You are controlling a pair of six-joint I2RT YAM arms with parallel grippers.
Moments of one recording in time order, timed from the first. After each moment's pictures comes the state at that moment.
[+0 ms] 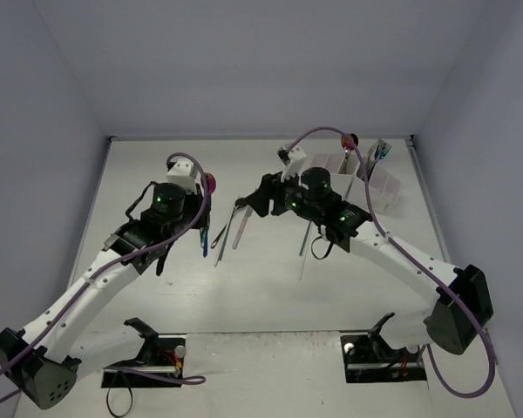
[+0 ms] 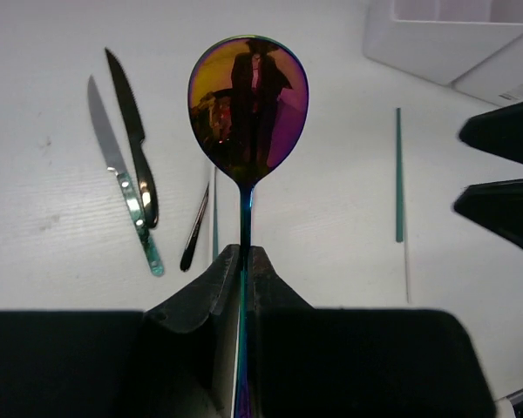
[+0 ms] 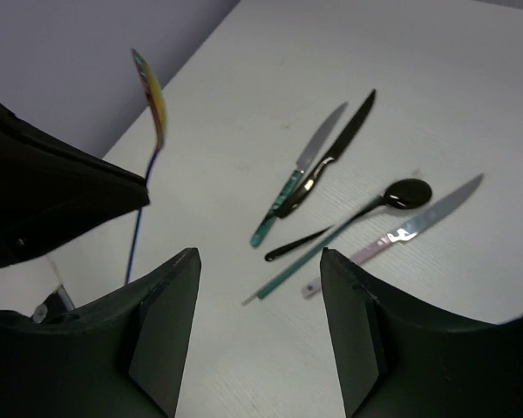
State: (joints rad) left arm -0.58 1.01 1.02 -0.46 -0.16 -0.37; right arm 0.73 1.36 1.08 0.04 -0.17 0.36
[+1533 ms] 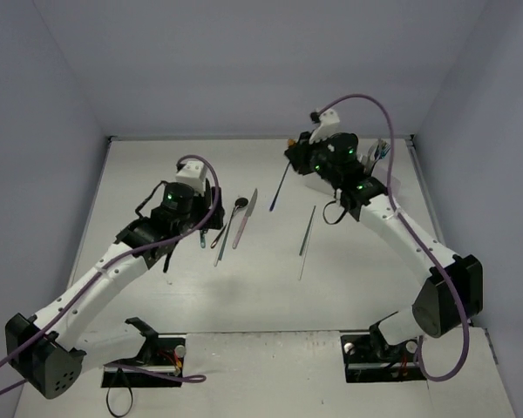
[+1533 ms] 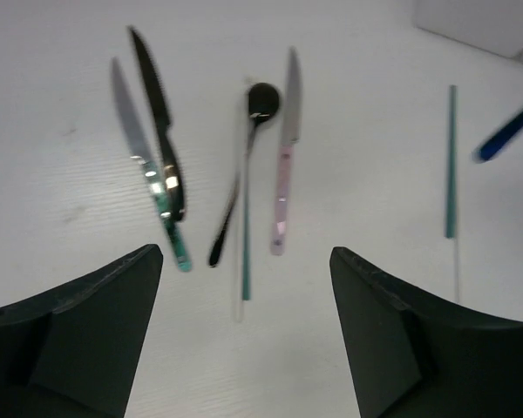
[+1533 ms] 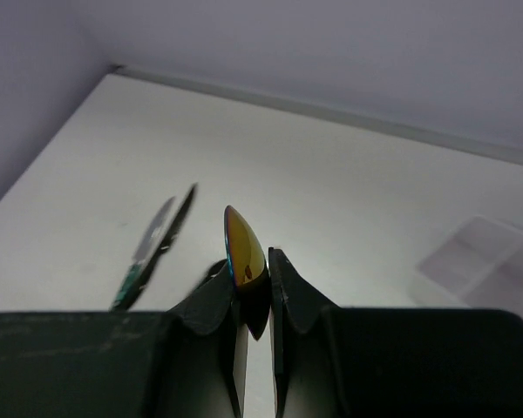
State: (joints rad) left arm -0.56 1.09 1.00 -0.45 -0.20 -0.33; right arm 0.45 1.45 1.23 0.03 -0.13 0.22
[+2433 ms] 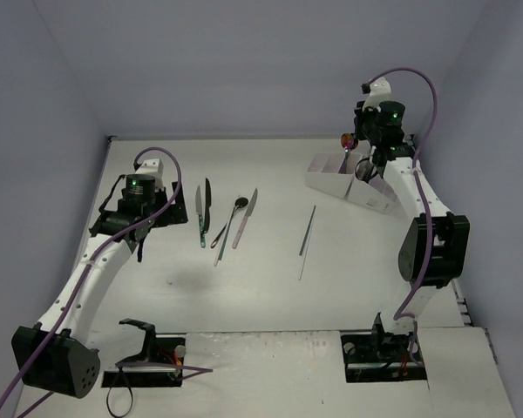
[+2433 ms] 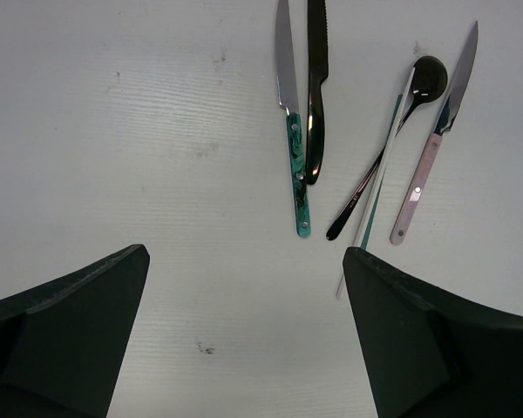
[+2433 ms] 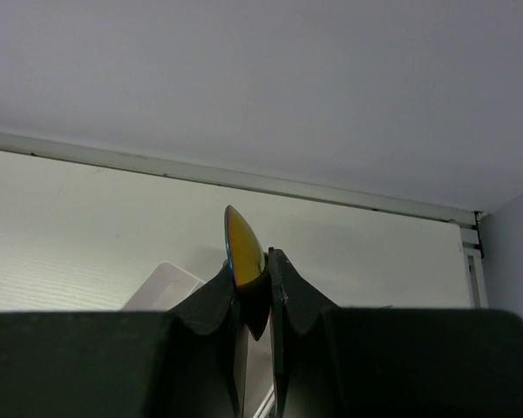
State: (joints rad) left arm -0.22 1.10 1.02 -0.64 -0.11 -0.28; right arm 0.05 1.78 1.51 0.04 -0.07 -0.11
